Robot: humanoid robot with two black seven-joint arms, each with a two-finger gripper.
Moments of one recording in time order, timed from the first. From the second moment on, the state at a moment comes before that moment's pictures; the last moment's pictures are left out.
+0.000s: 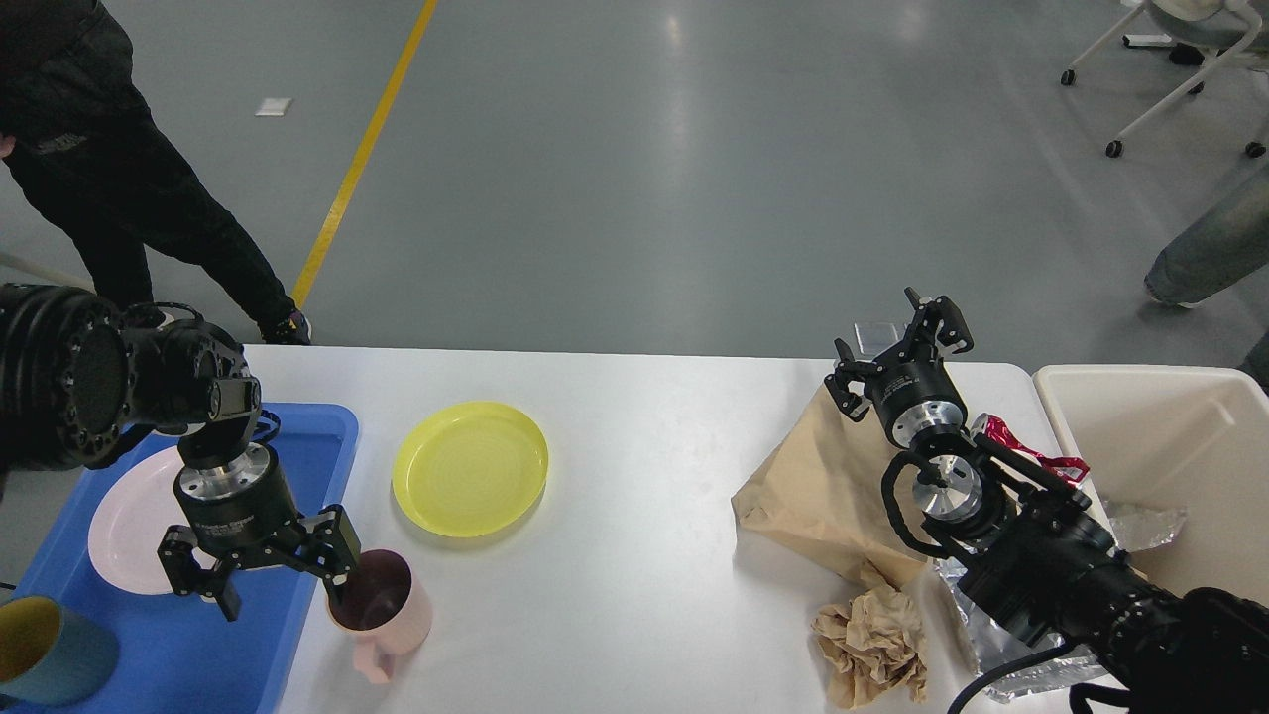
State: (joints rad) left arm -1.51 0.15 1.55 -0.88 -0.10 -0.96 -0.13; right arm 0.68 -0.10 0.65 0.51 0.19 0.13 0.40
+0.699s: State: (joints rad) left arm -1.43 0.14 1.52 -0.84 -0.11 -0.88 -0.13; right arm 0.68 -0.10 0.65 0.51 0.19 0.13 0.40
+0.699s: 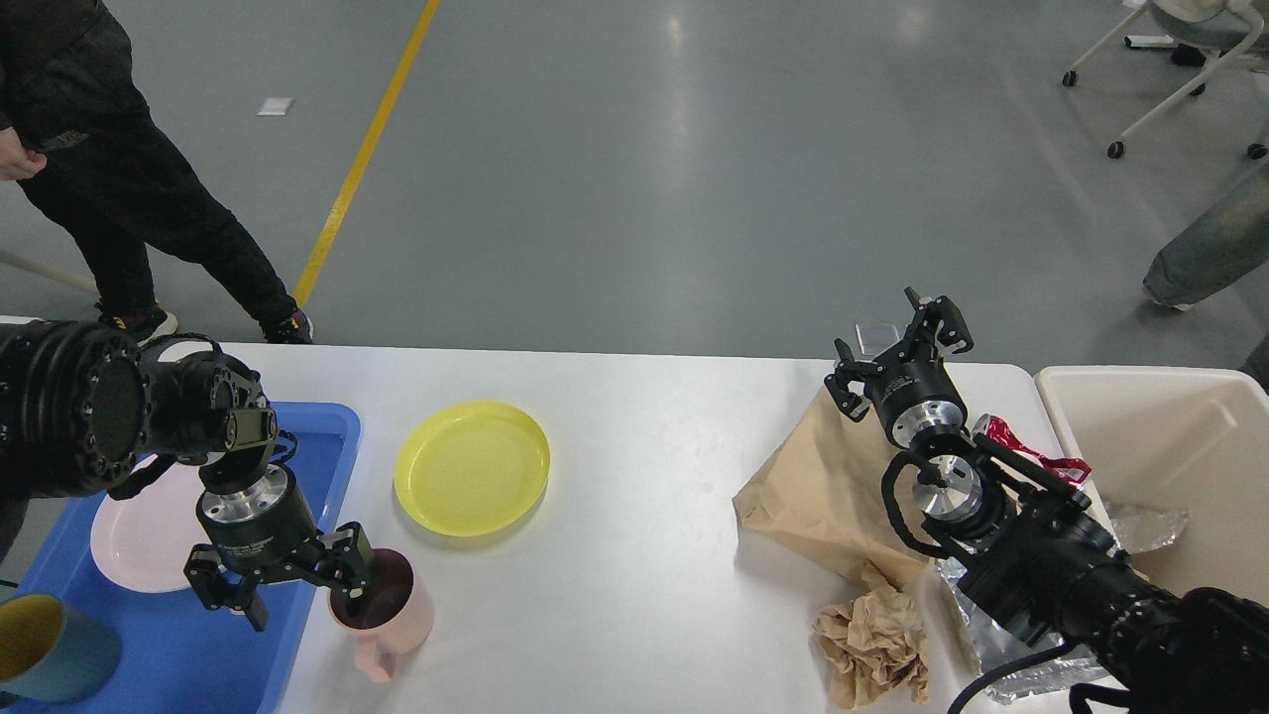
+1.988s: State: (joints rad) left arm -1.47 0.17 1.48 -0.83 -0.12 -0.96 -0.12; right arm 0.68 -0.10 0.65 0.51 0.19 0.13 0.40
